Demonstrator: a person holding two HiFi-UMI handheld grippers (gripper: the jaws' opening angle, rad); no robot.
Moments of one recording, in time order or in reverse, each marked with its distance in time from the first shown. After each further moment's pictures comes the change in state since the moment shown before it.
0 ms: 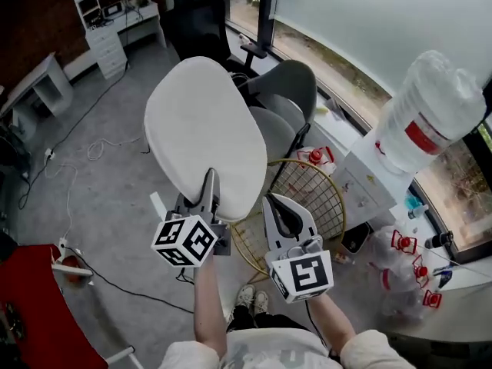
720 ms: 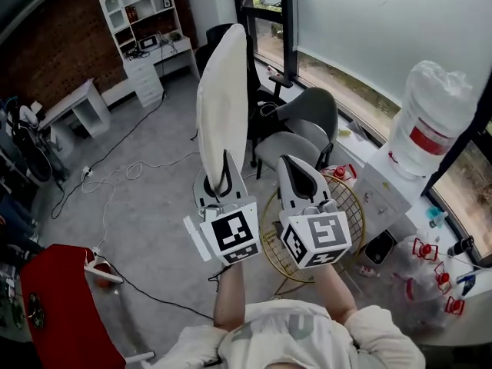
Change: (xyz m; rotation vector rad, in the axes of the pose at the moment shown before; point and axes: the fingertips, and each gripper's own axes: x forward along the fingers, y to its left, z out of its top) left arm -0.068 -0.082 0.157 0.689 -0.325 0.321; right arm 0.009 0.021 0.130 0.139 -0.253 -0.005
